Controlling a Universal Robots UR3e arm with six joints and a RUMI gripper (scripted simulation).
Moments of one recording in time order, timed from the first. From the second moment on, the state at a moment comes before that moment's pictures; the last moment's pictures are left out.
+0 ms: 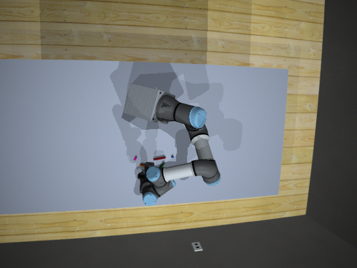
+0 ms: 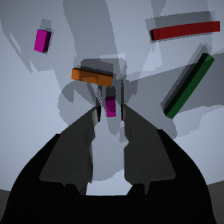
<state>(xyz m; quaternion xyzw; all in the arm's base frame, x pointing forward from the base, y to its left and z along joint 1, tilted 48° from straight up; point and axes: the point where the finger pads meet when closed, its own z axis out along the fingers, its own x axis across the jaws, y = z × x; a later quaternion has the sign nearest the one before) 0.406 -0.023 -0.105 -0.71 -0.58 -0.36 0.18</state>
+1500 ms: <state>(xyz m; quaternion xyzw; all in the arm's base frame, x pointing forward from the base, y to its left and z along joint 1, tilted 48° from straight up) 0.406 -0.023 -0.105 -0.71 -0.58 -0.36 0.18</state>
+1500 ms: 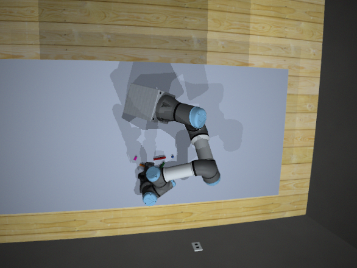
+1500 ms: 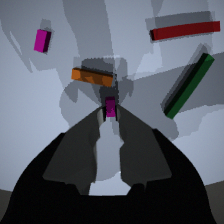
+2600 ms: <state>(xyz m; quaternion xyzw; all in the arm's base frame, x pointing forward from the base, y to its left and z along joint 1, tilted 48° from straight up) 0.387 -0.068 -0.060 -0.71 -0.57 -0.36 0.18</state>
